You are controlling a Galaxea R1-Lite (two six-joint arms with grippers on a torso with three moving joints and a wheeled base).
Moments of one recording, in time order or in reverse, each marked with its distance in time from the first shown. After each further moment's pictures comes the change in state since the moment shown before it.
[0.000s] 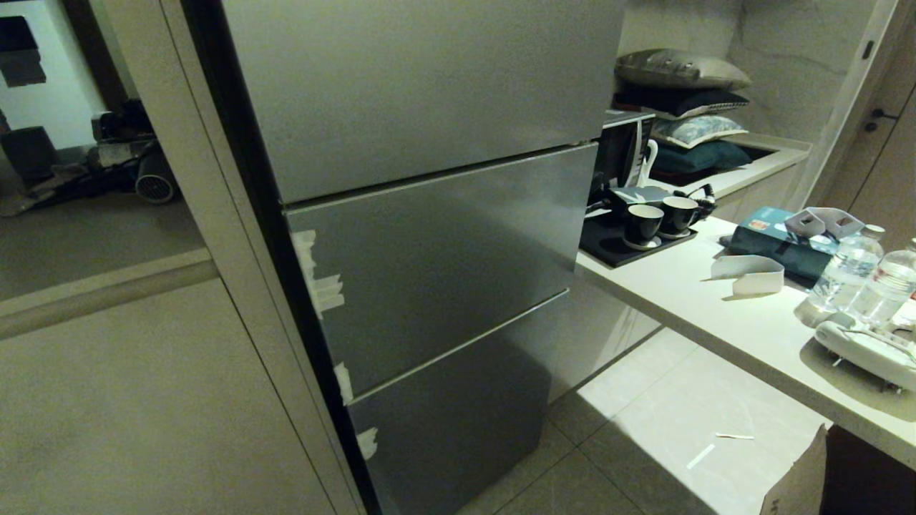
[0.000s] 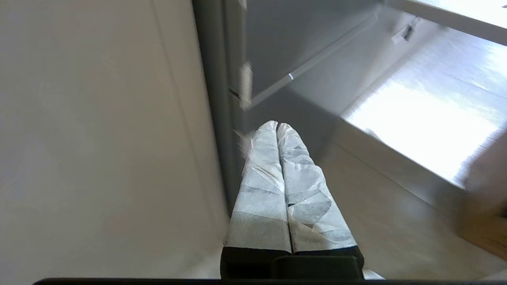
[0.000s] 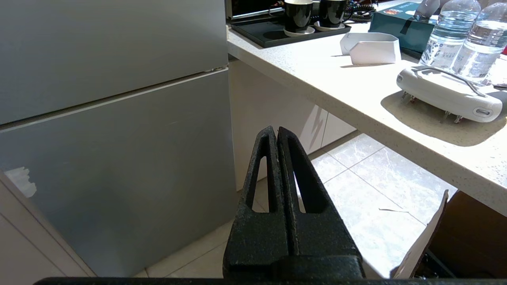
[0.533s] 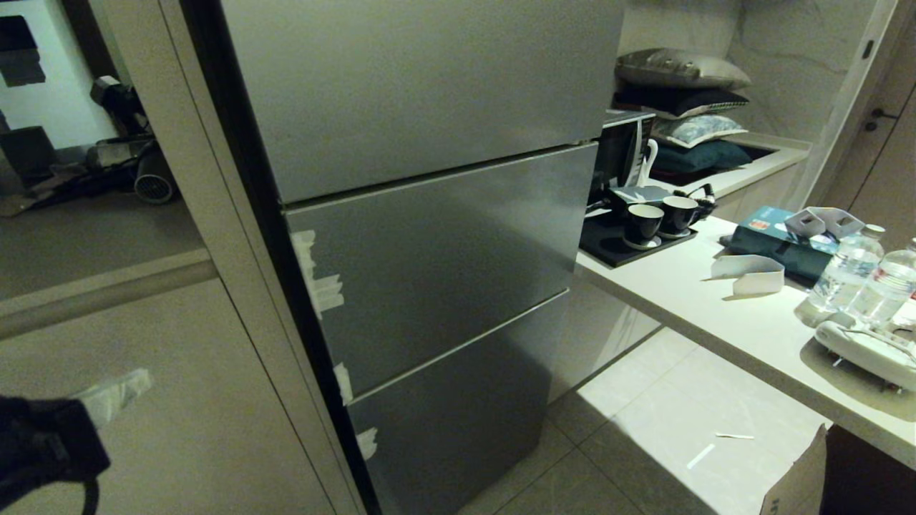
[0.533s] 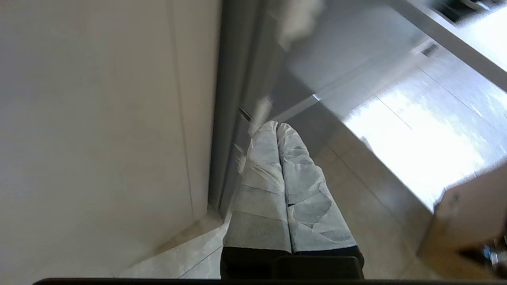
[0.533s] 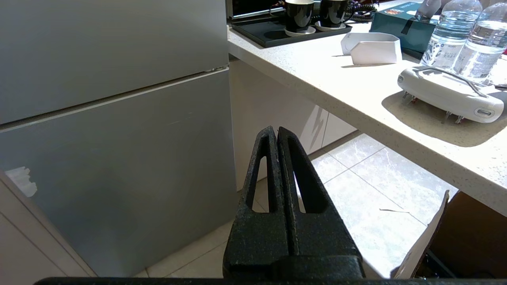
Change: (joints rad) left arm 0.056 0.680 -0.168 -0.381 0.023 -0.106; right arm 0.000 0.000 0.000 0.000 0.000 0.000
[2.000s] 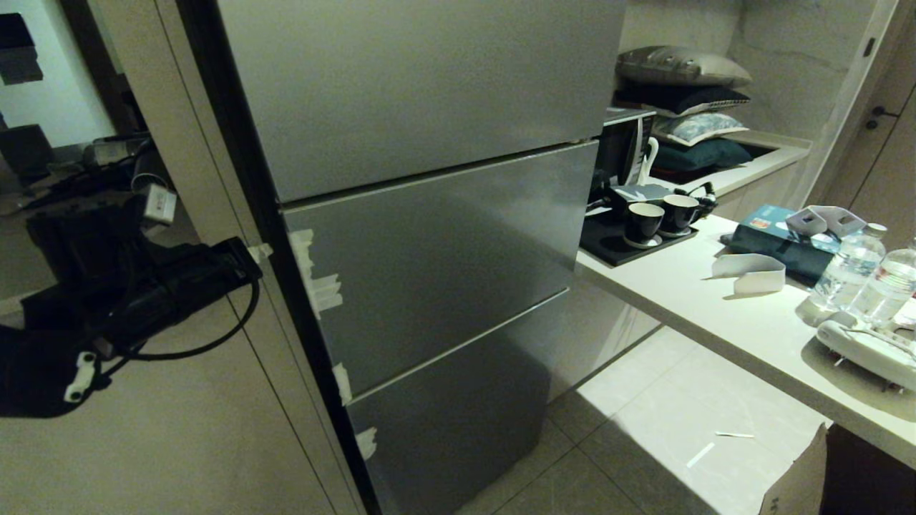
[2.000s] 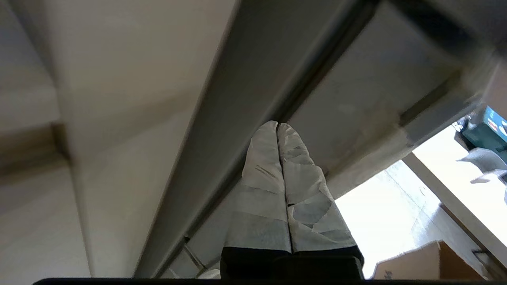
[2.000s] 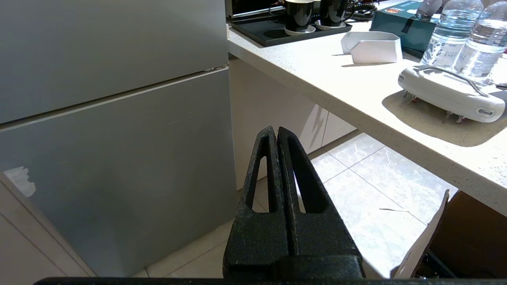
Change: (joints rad) left arm -0.034 0.752 -0.357 -0.570 -0.097 -0.232; right arm 0.000 0.000 0.000 0.000 0.000 0.000
